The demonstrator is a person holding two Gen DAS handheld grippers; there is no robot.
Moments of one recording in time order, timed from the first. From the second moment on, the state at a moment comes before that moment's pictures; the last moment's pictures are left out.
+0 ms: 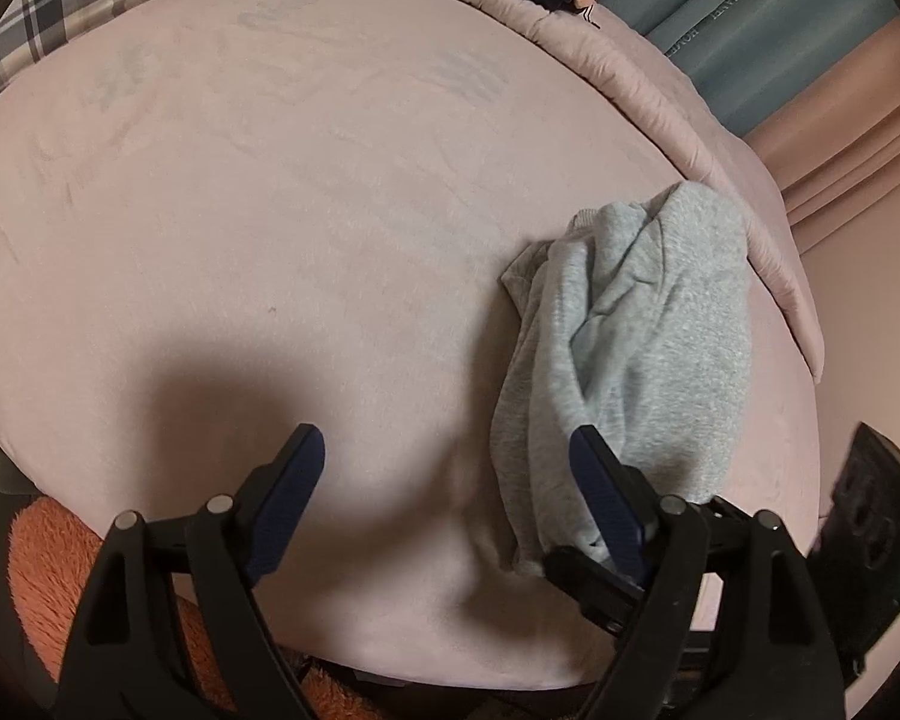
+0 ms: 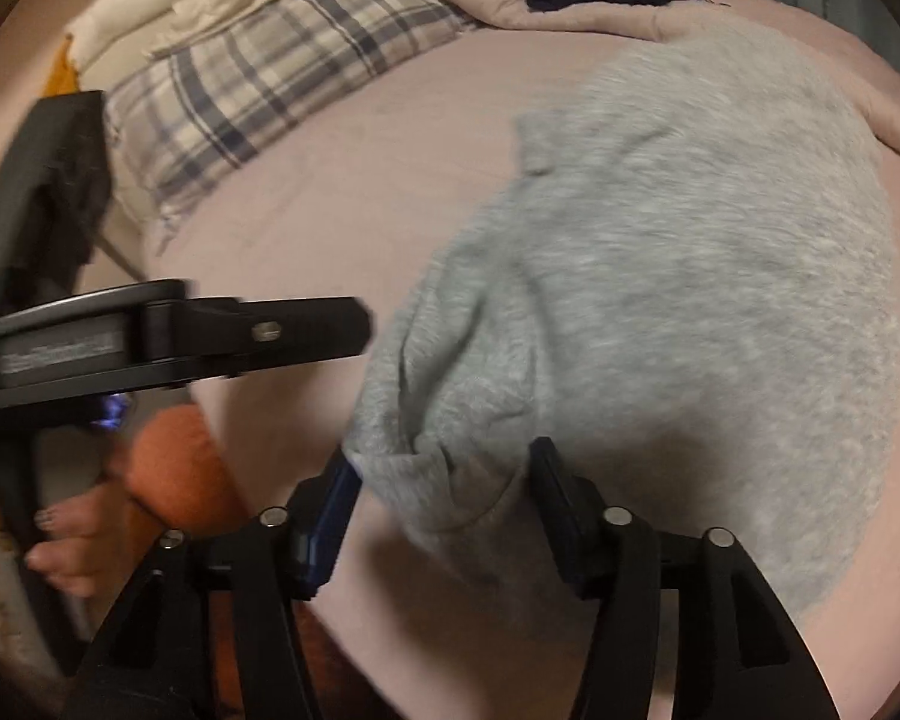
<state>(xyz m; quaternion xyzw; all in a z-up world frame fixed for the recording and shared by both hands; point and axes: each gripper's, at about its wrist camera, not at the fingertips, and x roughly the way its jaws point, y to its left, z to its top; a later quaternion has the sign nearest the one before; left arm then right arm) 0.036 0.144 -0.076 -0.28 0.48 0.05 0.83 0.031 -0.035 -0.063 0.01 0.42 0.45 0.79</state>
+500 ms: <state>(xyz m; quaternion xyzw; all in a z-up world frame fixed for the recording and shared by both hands) 0.048 0.122 -0.049 -0.27 0.45 -0.01 0.85 0.023 -0.132 -0.015 0.13 0.34 0.40 0.84</state>
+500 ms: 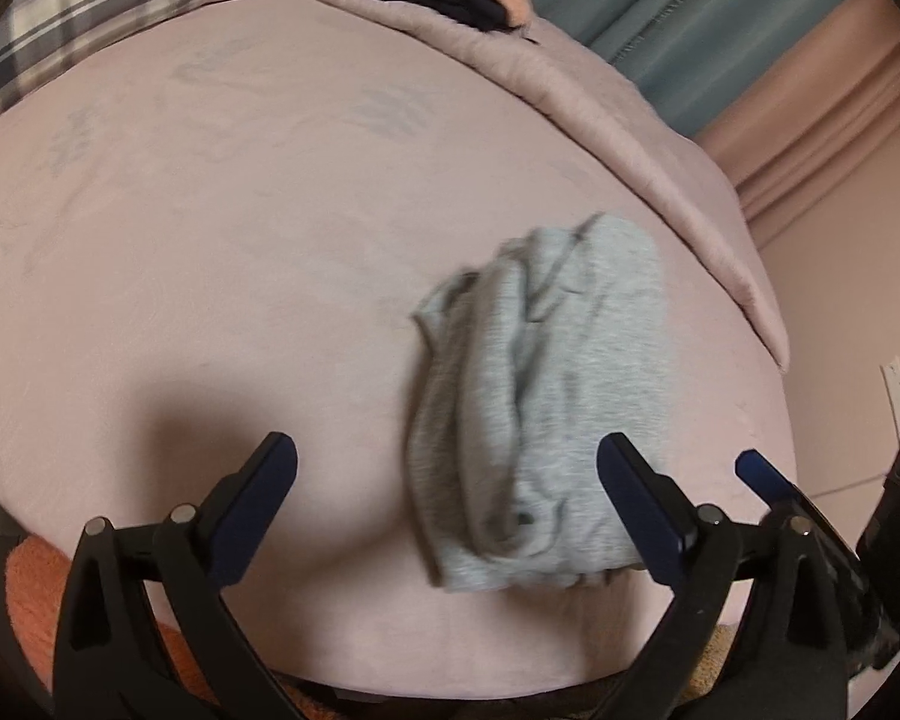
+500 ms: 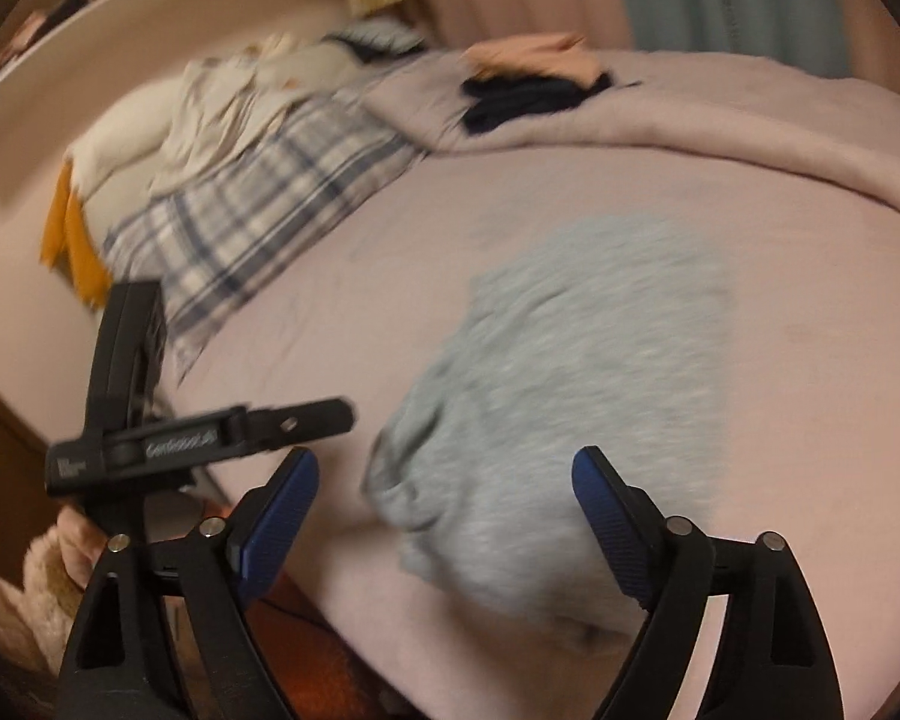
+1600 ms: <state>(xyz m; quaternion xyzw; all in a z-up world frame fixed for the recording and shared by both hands) 0.122 0.087 -0.138 -0.30 0.53 -0.10 0.79 0.111 -0.164 -0.144 0.32 0.50 0.37 0.72</state>
